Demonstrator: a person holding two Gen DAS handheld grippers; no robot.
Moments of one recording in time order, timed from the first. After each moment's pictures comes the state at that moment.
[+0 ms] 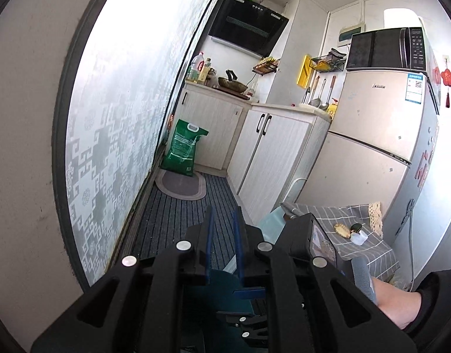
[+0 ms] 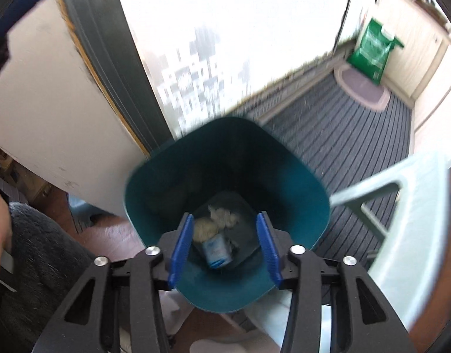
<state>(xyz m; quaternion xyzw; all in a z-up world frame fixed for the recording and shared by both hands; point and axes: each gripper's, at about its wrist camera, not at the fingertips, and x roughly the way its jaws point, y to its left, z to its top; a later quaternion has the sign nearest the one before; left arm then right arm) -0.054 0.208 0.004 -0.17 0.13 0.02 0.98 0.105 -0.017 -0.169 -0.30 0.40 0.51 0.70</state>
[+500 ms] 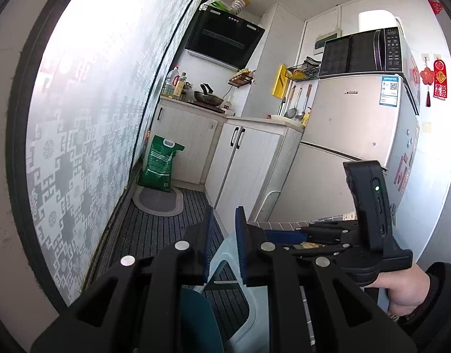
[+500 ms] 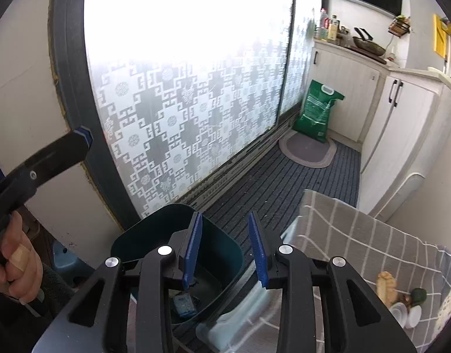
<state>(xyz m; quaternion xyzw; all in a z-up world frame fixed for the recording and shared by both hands) -0.041 0.163 0.027 -0.15 0.10 -0.02 0.98 0.135 -0.114 -0.057 -0.20 0.26 0.47 0.82</state>
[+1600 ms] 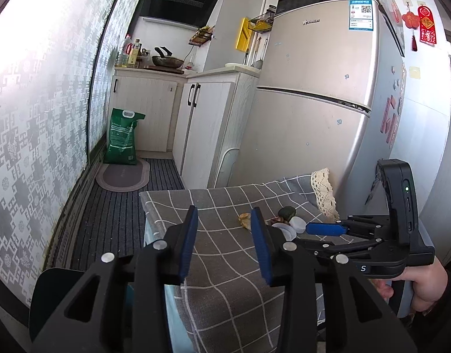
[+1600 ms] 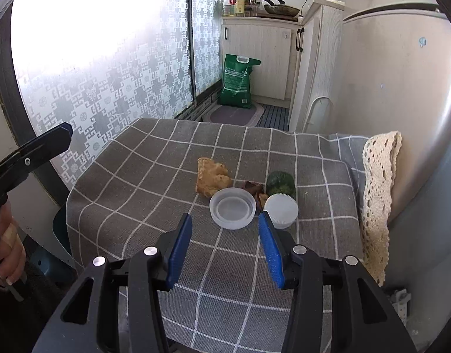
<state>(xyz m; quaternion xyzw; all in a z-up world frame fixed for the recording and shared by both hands) 0.051 0.029 0.015 -0.10 0.19 -0.08 0.97 0.209 -0.298 -0.095 -0.12 0.32 0.35 0.87</state>
